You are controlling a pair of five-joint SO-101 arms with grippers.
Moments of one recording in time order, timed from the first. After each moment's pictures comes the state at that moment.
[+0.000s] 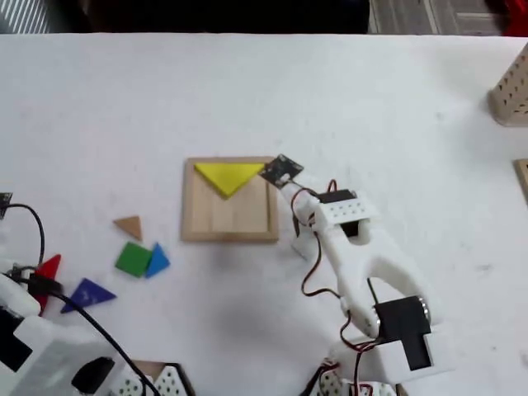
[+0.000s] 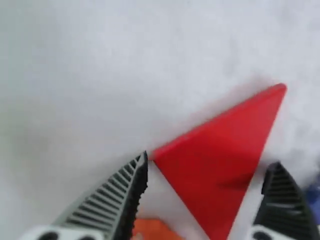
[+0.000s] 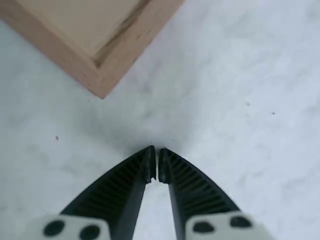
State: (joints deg) left arm -64.8 3.2 37.4 50.4 -54.9; right arm -16.4 -3.1 43.8 51.9 34.2
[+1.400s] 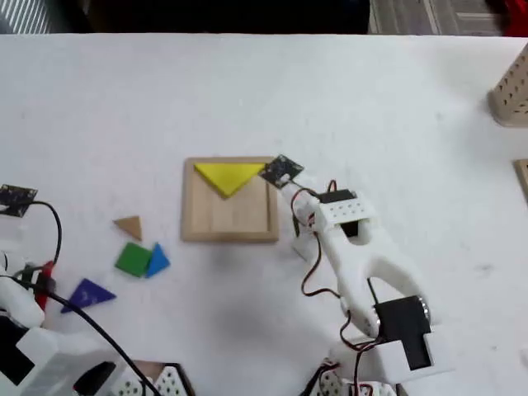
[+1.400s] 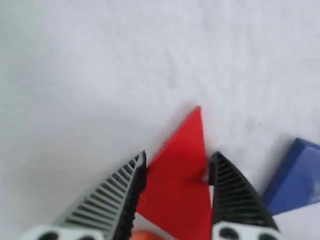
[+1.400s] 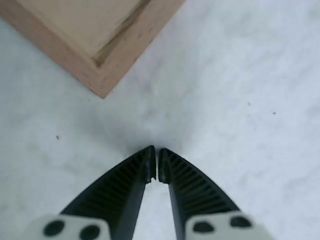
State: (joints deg) left arm -61.7 2.5 39.4 49.5 -62.8; right arm -16.4 -3.1 43.8 52.0 34.2
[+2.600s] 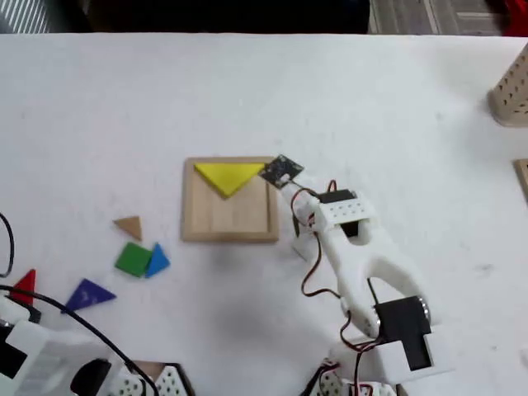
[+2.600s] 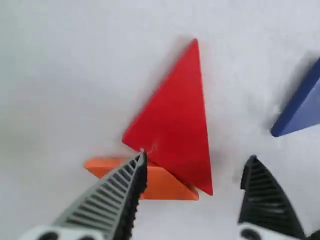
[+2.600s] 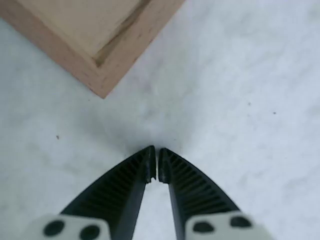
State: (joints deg) left arm -73.1 3.2 26.9 70.4 -68.6; right arm -16.4 -3.1 43.8 52.1 34.2
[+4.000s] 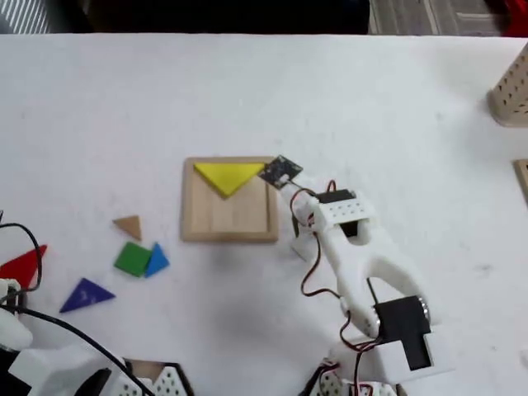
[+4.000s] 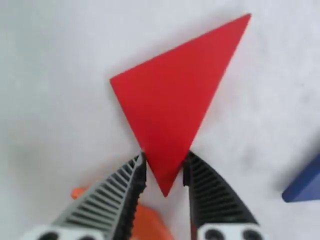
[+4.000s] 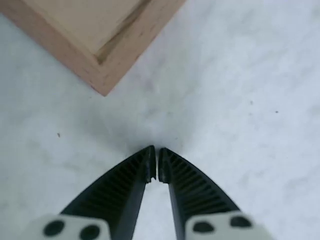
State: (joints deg) left arm -70.3 1.7 45.2 42.2 -59.3; right arm -16.5 -3.1 43.8 52.6 34.2
